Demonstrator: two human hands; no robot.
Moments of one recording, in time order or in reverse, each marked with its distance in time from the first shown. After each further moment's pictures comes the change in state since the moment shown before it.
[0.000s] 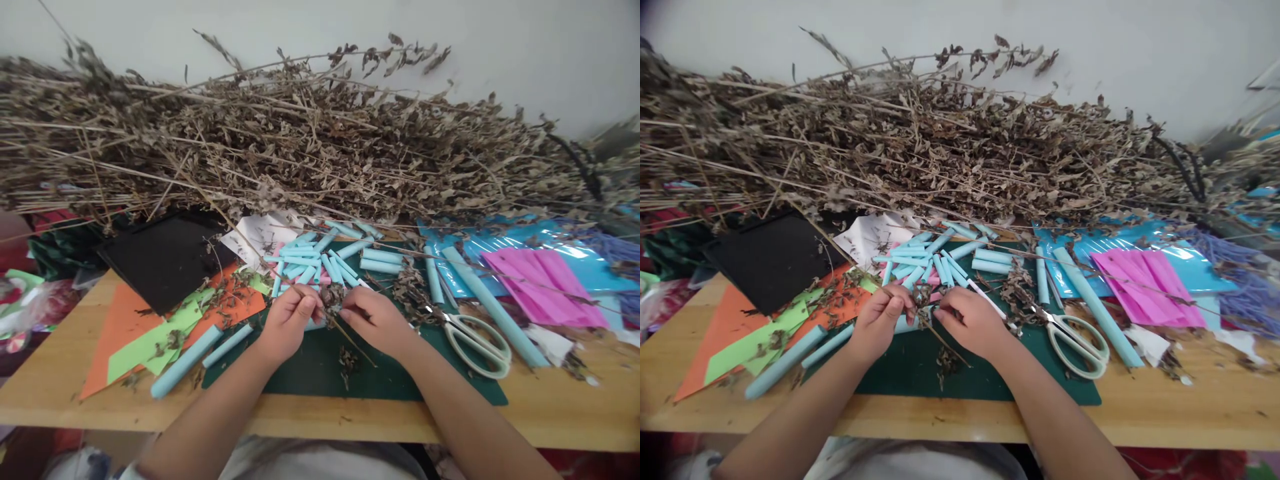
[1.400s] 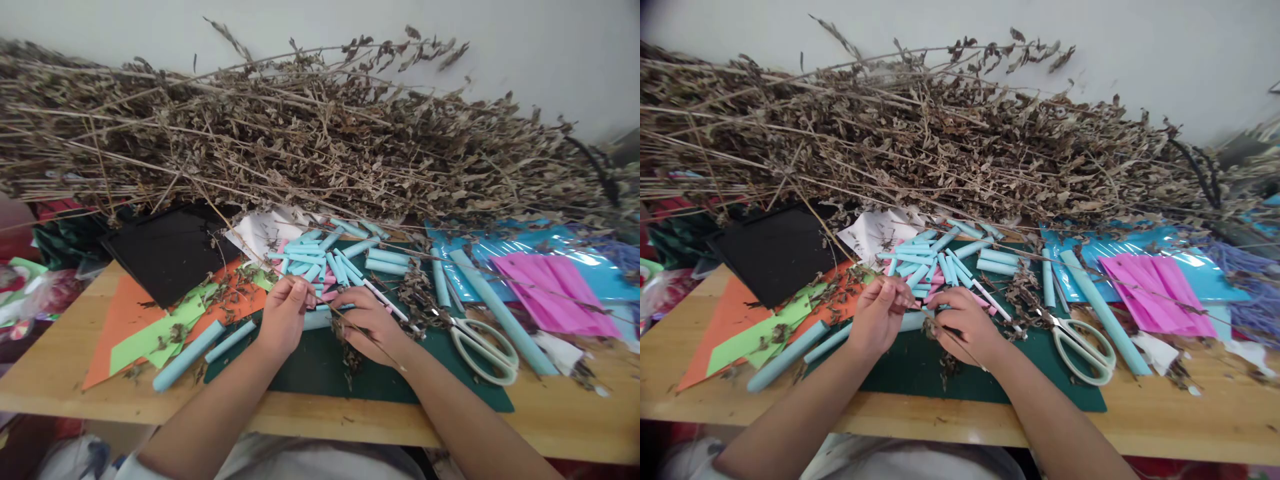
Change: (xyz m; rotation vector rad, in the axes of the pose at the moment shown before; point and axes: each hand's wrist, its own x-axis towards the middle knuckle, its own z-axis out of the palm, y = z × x) left_hand 0.007 0.000 0.005 -0.394 0.305 -0.053; right_hand 0.001 0.001 0.014 0.211 0.099 -0.369
